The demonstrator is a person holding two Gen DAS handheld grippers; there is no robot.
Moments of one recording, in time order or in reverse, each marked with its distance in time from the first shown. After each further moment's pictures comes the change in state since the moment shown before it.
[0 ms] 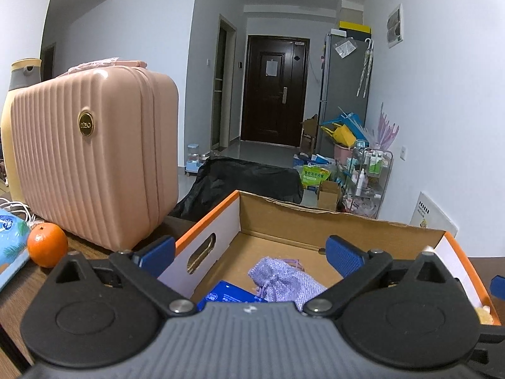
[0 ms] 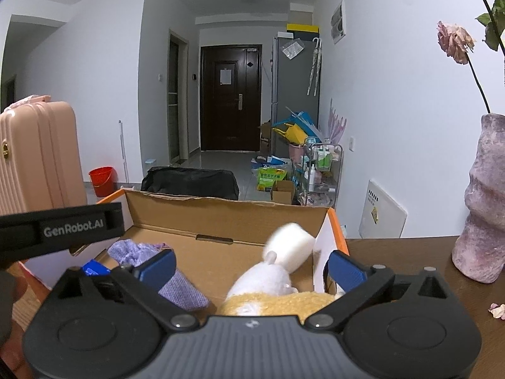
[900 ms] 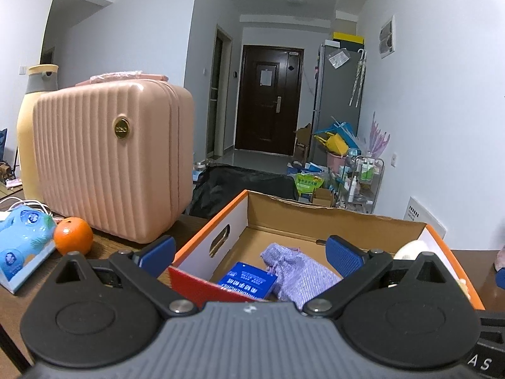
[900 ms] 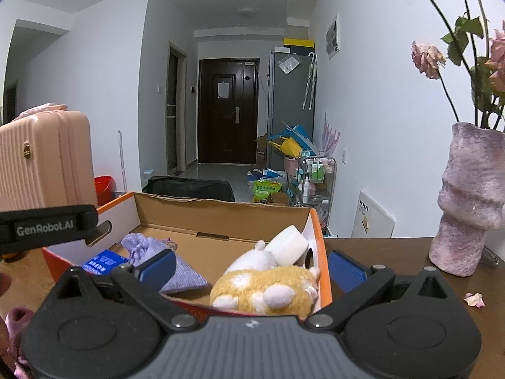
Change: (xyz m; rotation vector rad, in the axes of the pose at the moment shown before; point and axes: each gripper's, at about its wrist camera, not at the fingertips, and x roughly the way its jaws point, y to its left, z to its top) left arm -0.055 0.024 -0.011 -0.006 -0.033 -0.028; right arm -0.060 -0.005 -0.022 -0.011 -0.057 -0.015
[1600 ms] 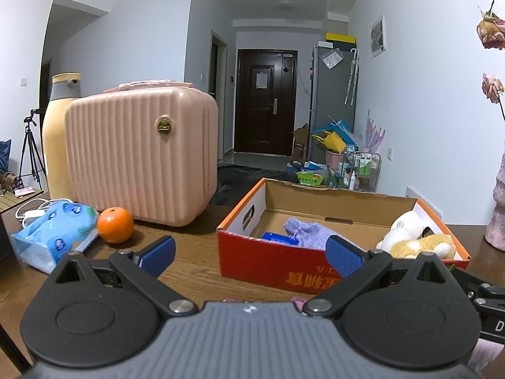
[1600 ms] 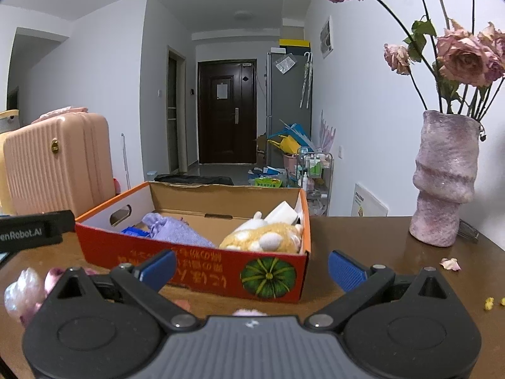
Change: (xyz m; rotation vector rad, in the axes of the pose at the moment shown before) left arm -0.072 0.034 -0.026 0.051 -0.018 -0.007; right arm -0.074 -0.004 -0.030 0.028 0.001 0.006
